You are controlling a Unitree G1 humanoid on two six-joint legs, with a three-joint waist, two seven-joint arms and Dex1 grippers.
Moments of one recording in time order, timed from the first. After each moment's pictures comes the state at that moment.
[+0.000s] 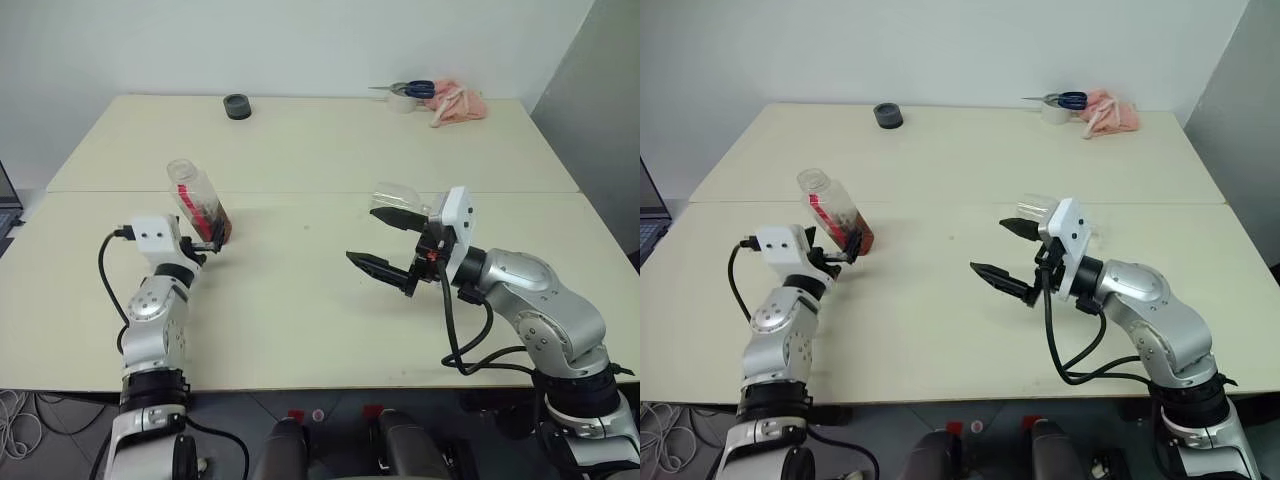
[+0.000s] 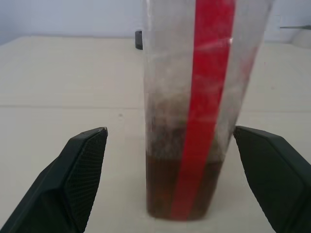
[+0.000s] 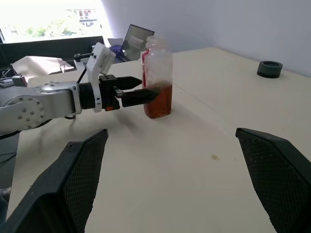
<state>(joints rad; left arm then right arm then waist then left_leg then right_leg) -0.31 0.34 0.31 0.20 -0.28 0.11 -0.23 -0.42 -0.49 0.10 -0.46 0.56 0.60 0.65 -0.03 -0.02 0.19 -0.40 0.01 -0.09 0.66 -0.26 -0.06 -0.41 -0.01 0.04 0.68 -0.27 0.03</state>
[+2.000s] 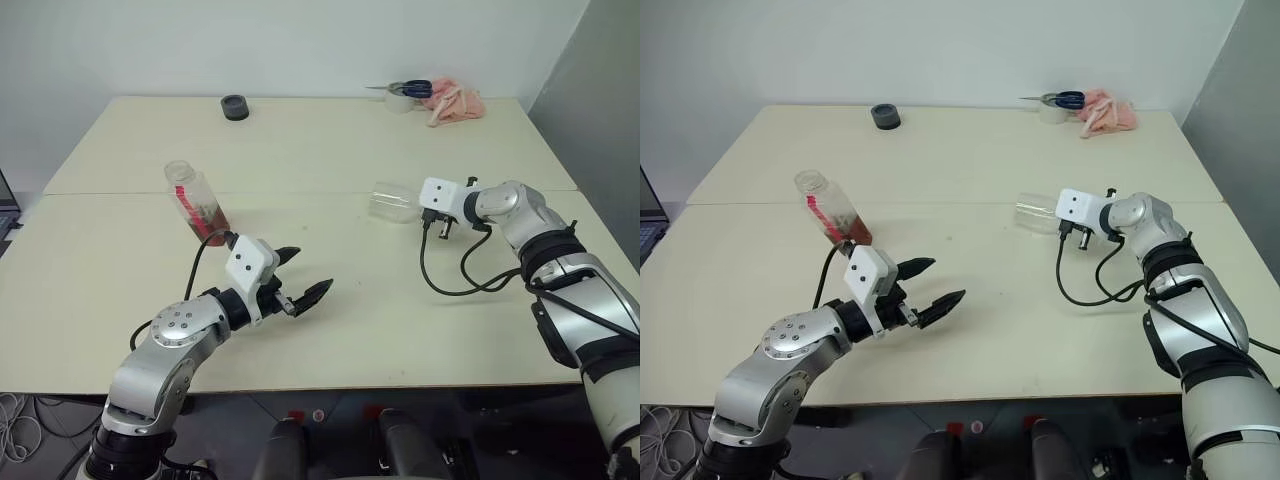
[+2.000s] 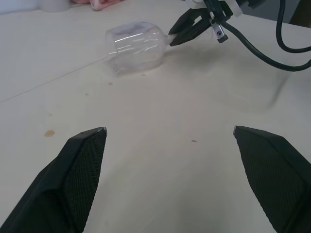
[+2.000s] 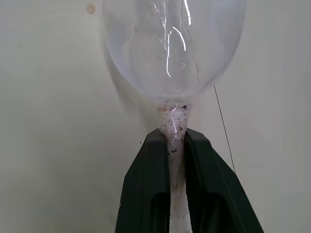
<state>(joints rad) -0.13 0.53 -0.01 -0.51 -0.43 0.60 -0.58 -1.19 -0.51 0.41 1.19 -0.38 -0.22 0.75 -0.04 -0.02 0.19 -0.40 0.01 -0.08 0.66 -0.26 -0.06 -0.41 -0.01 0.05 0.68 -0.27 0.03</state>
